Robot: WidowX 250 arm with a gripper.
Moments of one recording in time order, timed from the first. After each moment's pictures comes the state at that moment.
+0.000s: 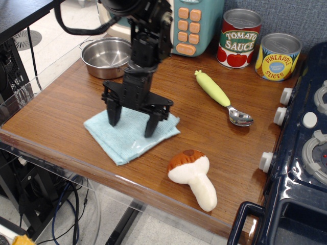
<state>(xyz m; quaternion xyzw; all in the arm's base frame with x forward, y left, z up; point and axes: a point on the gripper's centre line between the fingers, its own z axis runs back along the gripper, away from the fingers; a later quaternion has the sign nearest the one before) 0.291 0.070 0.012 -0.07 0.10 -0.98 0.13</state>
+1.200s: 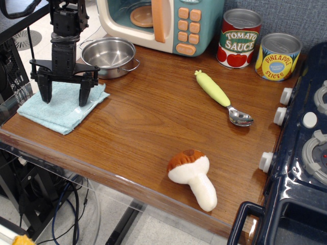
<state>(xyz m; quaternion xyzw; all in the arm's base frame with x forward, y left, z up) 0.281 0.194 0.014 -0.11 0.10 -0.94 0.30</state>
